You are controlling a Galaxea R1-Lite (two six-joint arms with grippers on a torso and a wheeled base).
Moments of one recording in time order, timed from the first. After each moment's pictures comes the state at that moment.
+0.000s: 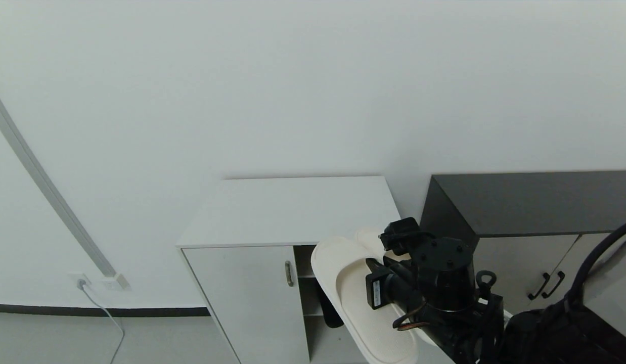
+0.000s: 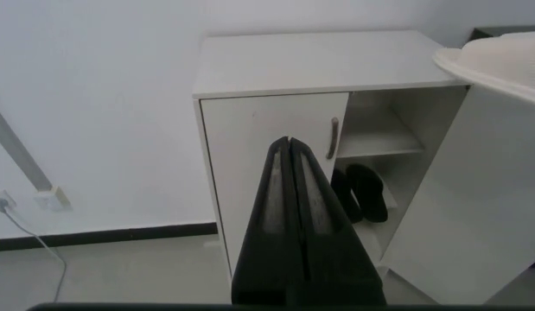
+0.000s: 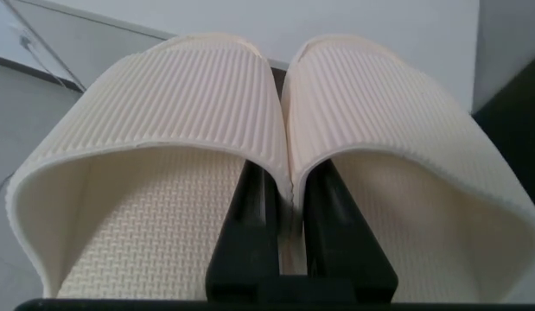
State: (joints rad) left arm 0.00 0.00 0.00 0.00 -0.02 0.01; right arm 0.84 1.97 -0.69 -1.03 -0.42 0.15
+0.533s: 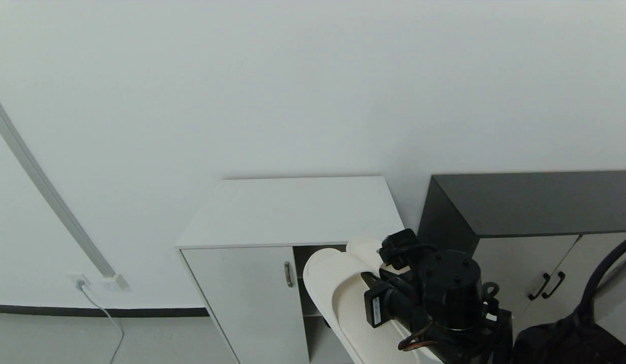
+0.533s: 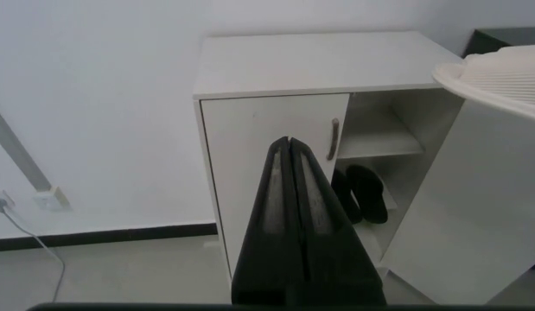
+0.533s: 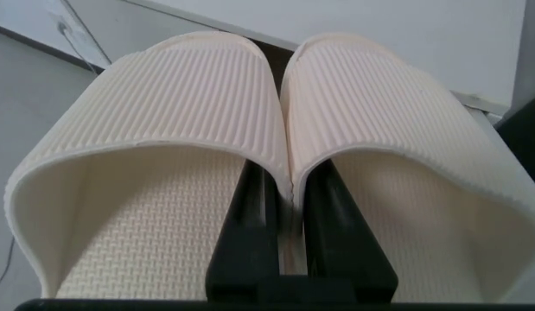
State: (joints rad) left arm 0.00 0.00 0.00 0.00 -0.02 0.01; right arm 0.89 1.95 -0.63 -1.06 -0.36 0.15
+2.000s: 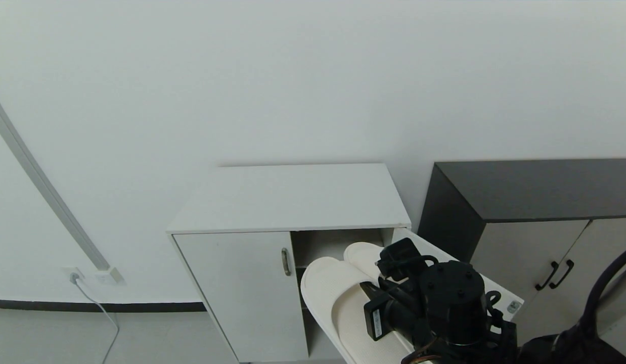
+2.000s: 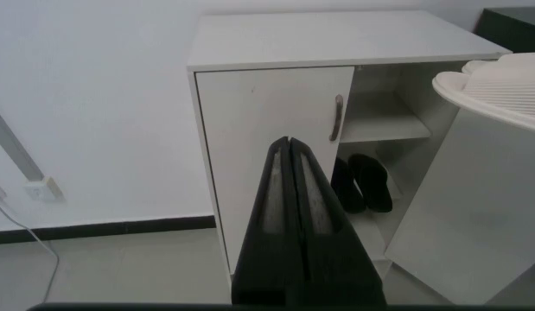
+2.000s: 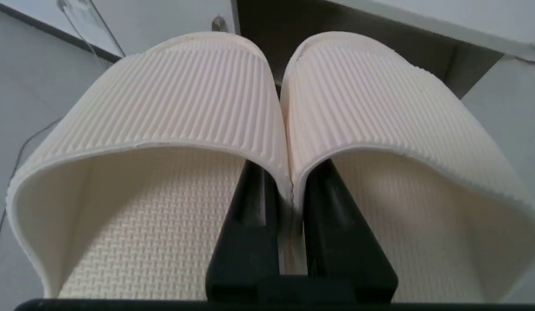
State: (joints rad) left arm 0.00 0.00 0.00 0.00 -0.02 0.01; right arm 0.92 1.95 -0.59 -1.09 -0.36 0.13
